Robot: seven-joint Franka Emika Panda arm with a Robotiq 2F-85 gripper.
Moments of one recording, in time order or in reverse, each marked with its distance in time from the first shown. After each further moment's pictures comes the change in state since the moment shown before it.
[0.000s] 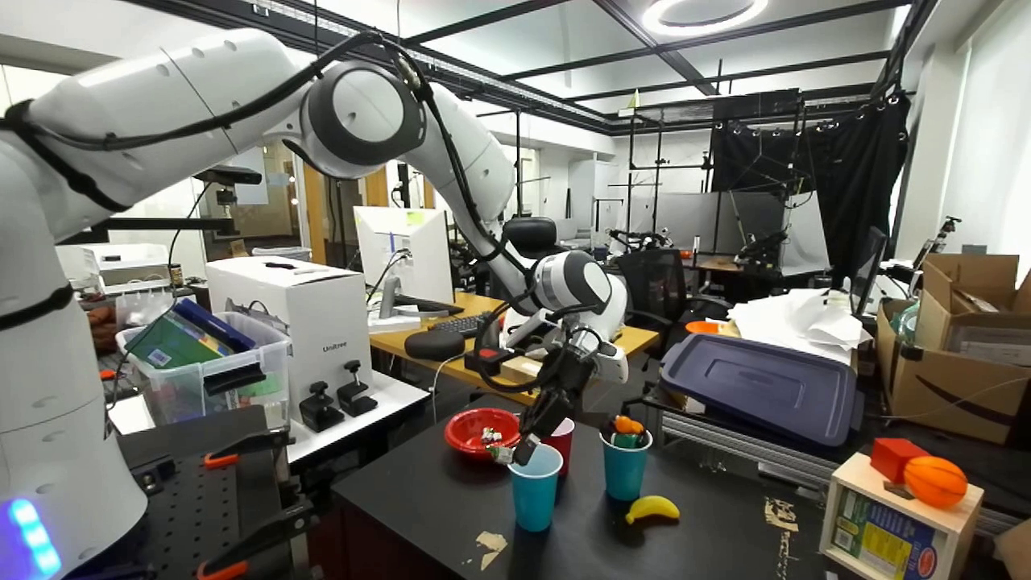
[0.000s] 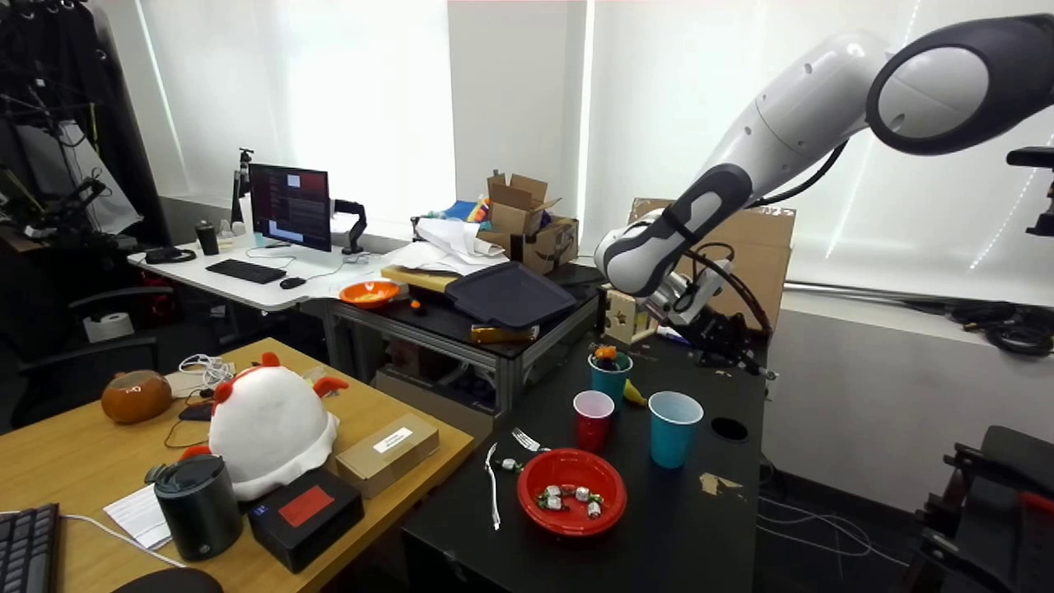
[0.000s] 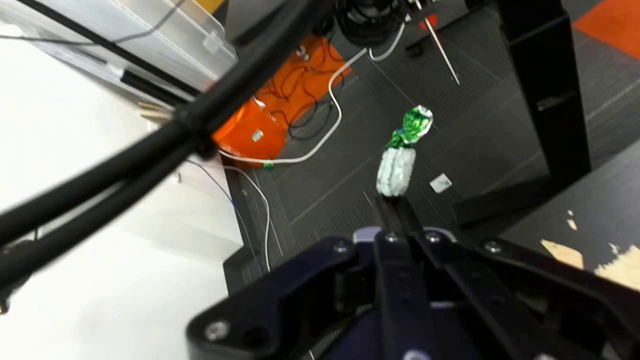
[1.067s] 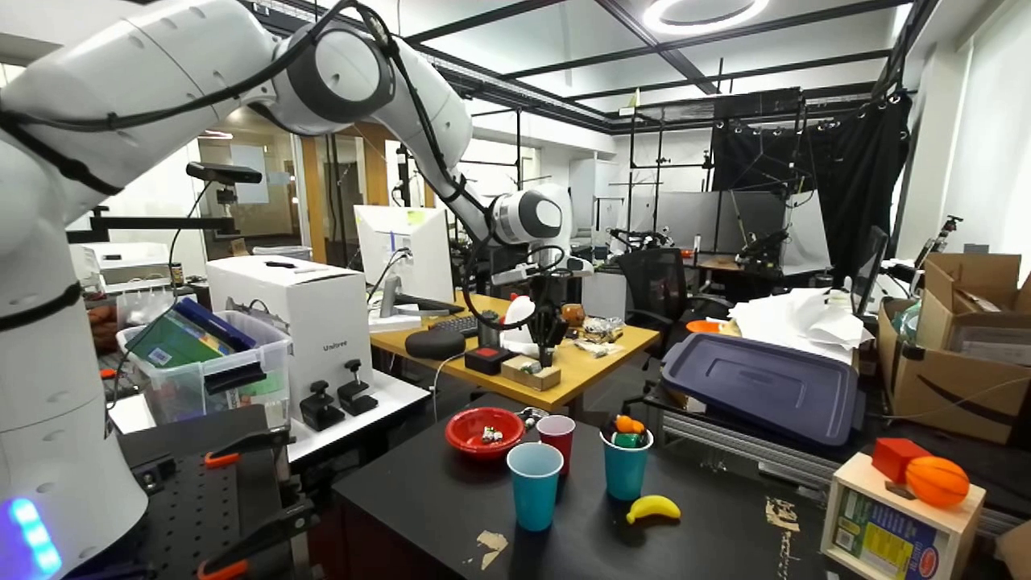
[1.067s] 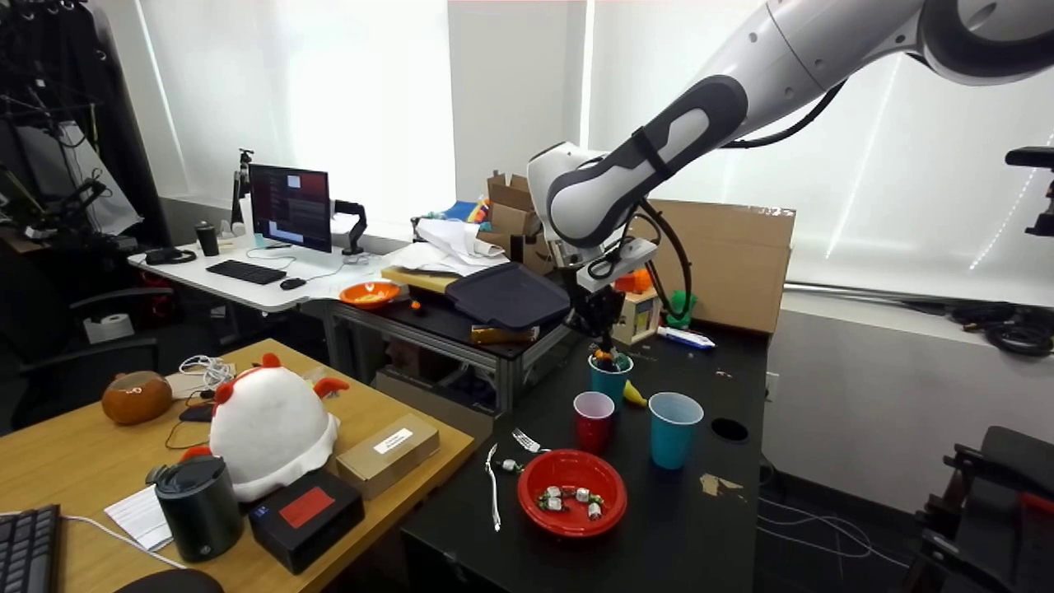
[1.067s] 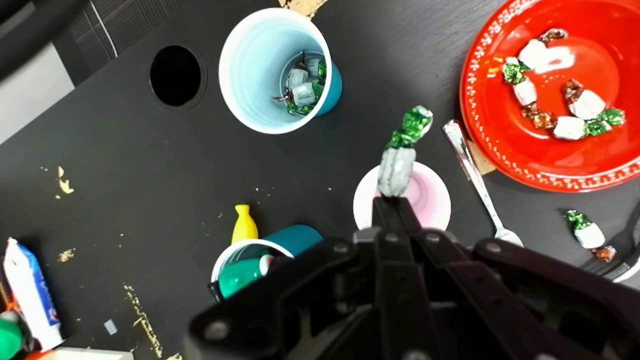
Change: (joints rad) arm 0.155 -0.177 0.080 -0.043 0.090 0.533 -0.004
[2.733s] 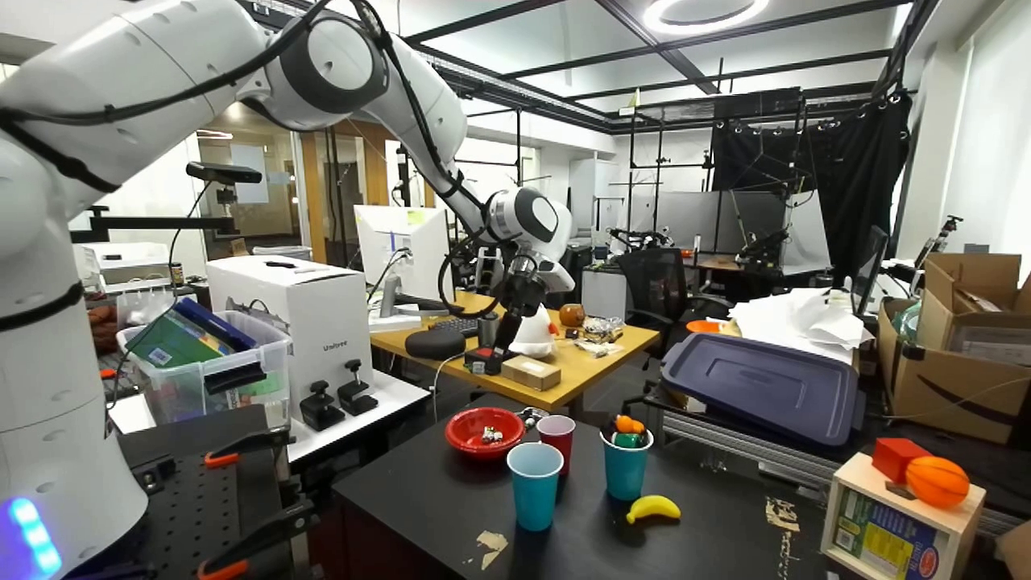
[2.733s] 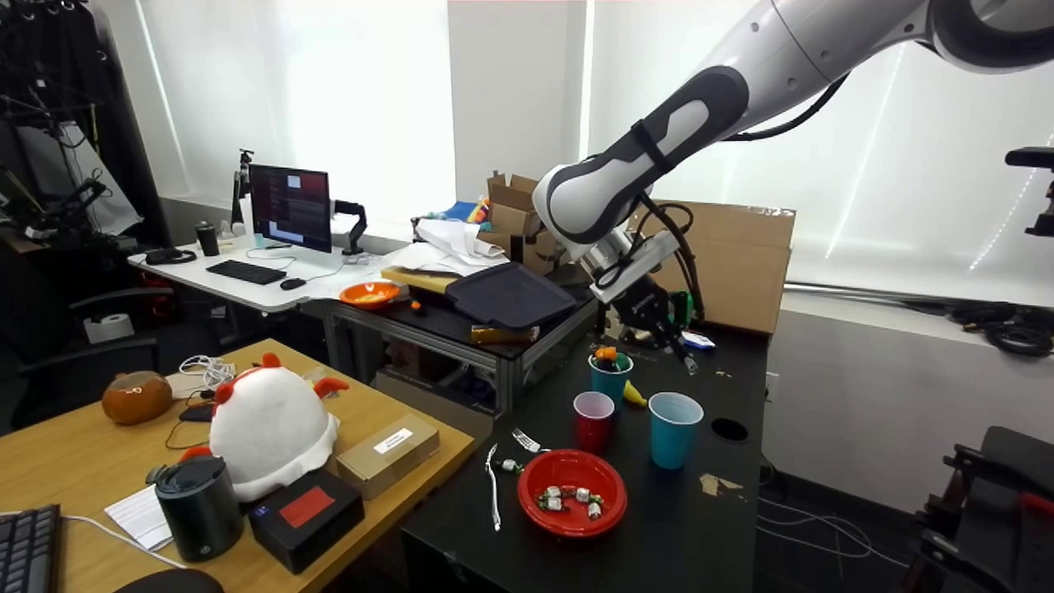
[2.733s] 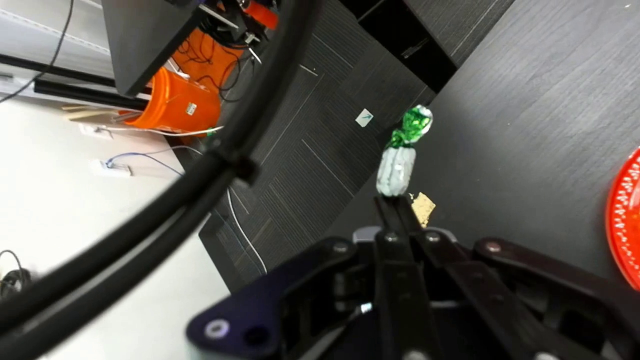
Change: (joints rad) arm 0.043 -0.027 -0.055 -0.036 0.072 -0.460 0.362
